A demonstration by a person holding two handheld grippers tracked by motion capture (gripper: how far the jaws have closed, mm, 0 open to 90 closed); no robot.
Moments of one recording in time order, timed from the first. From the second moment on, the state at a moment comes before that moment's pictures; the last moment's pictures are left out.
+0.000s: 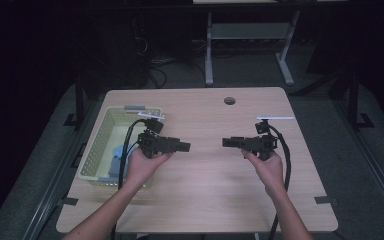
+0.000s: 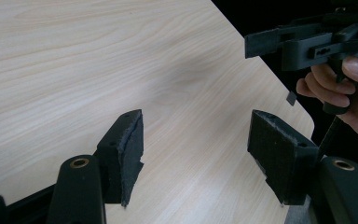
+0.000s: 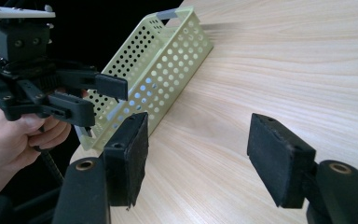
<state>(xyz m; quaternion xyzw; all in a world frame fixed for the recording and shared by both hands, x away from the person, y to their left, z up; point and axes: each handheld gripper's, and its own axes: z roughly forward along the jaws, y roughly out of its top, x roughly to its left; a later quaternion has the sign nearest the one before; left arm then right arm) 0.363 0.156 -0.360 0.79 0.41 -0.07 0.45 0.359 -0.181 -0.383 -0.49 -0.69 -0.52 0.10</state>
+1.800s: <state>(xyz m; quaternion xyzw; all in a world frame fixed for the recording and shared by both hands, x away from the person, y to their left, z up) 0.340 0.095 -0.428 0.79 0.40 -0.10 0.46 0.315 -0.271 -0.451 -0.56 -0.64 -0.51 0.11</state>
